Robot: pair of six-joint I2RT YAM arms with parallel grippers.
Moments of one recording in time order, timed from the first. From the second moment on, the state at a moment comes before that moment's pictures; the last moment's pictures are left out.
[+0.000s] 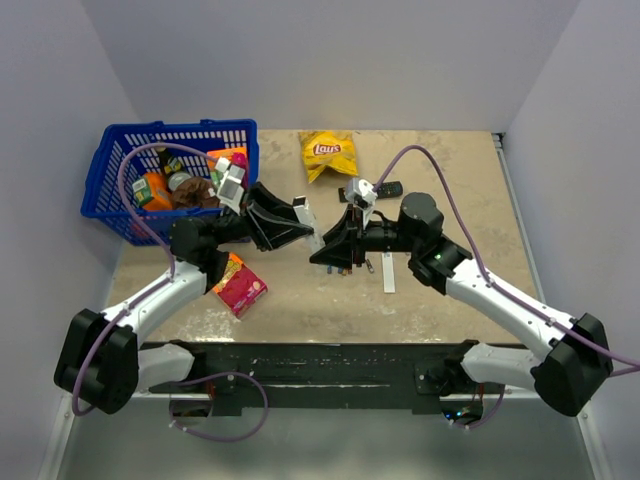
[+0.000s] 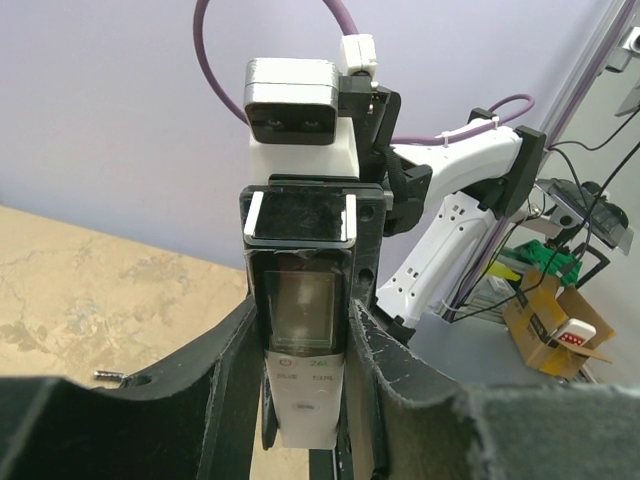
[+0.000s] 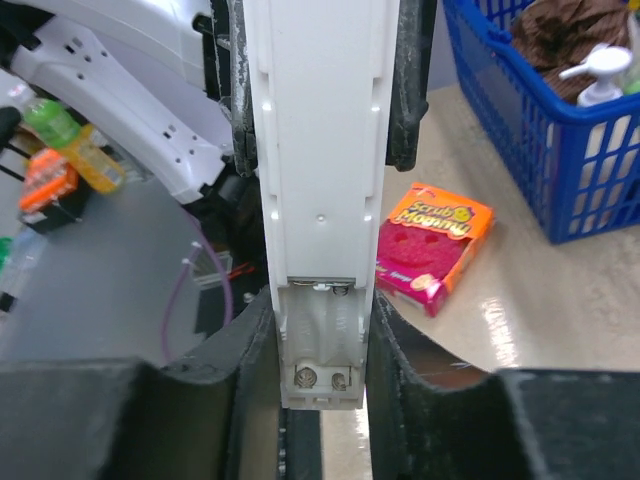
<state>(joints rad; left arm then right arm) -0.42 1.21 0.66 1.23 0.95 -0.94 0.68 1.17 0.88 0.25 -0.83 0.28</state>
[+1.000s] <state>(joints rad) -0.72 1.11 0.95 0.21 0.10 -0.74 0.76 1.09 1.02 -0.29 -0.11 0.05</state>
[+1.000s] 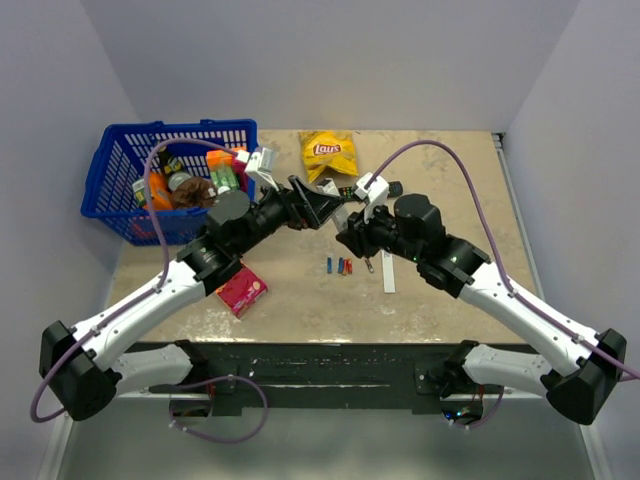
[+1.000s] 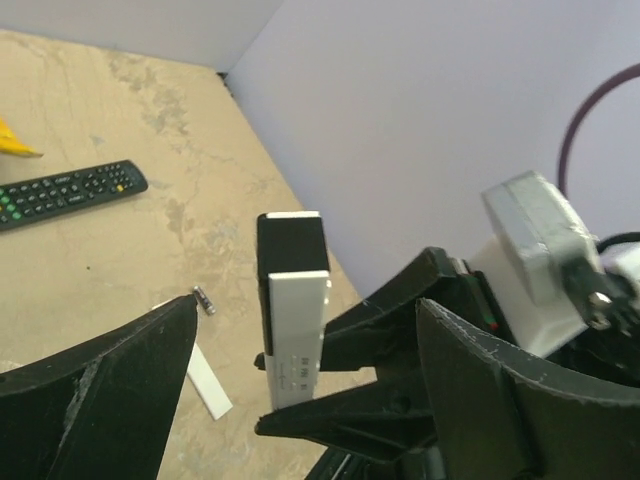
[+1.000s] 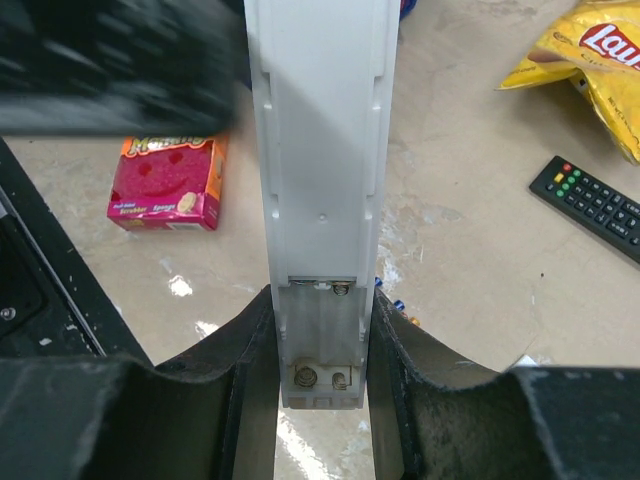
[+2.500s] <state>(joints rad) -0.45 1.05 0.75 0.25 0.24 -0.72 0.78 1.04 0.99 -0.42 0.07 0.30</state>
